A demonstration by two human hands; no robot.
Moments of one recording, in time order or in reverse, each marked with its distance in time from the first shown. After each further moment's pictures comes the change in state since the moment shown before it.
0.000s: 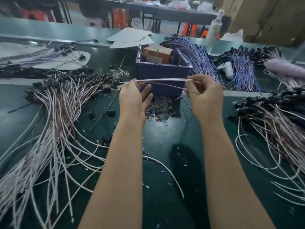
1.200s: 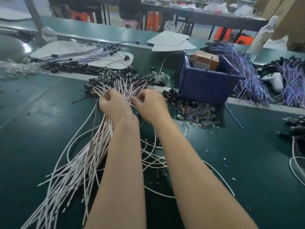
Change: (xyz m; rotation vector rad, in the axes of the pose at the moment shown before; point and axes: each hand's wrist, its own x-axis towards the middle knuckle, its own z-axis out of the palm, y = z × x) left_hand 0.019 0.071 -0.107 -0.116 0.603 0.333; right_hand -0.053 -0.076 0.191 -0.298 -0.656 -0.050
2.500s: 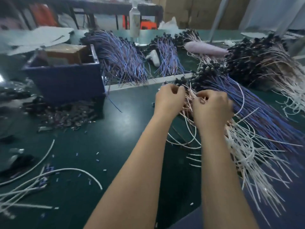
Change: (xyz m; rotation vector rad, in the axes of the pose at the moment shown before) left_hand -0.307 -0.198 0.124 0.831 -1.364 0.225; right_hand -0.198 0.237 -0.261 -0.279 0.902 0.787
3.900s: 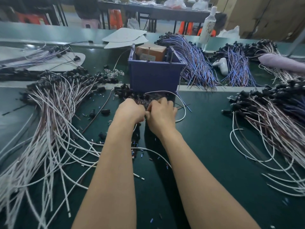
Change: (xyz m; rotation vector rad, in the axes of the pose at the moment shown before) left_hand -0.054 -0.087 -0.249 0.453 0.278 -0.534; right_hand -0.150 -0.157 0.146 -0.113 -0.589 -0.708
